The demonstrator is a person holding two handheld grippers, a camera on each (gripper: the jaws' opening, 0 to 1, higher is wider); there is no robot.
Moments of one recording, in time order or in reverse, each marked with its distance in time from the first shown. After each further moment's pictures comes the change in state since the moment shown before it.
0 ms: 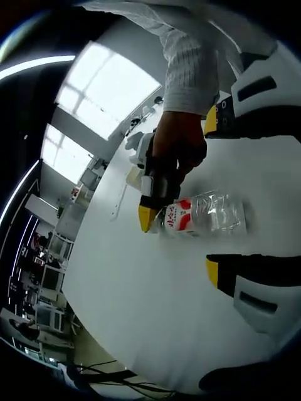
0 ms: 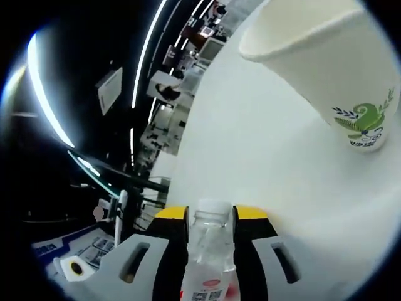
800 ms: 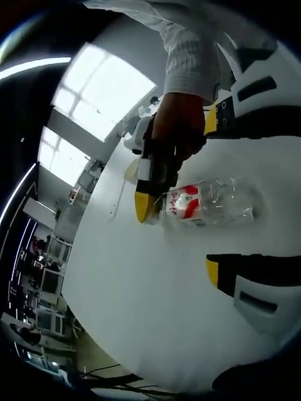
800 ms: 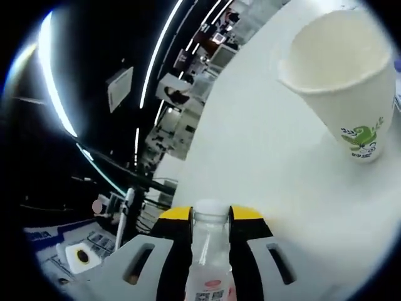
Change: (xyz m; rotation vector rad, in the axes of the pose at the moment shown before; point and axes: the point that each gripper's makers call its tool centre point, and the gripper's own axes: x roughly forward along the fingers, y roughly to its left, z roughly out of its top) left arm 0.013 0.018 0.003 0.039 0.026 -0.028; right arm -0.009 0.025 0.005 -0.112 -0.047 0.047
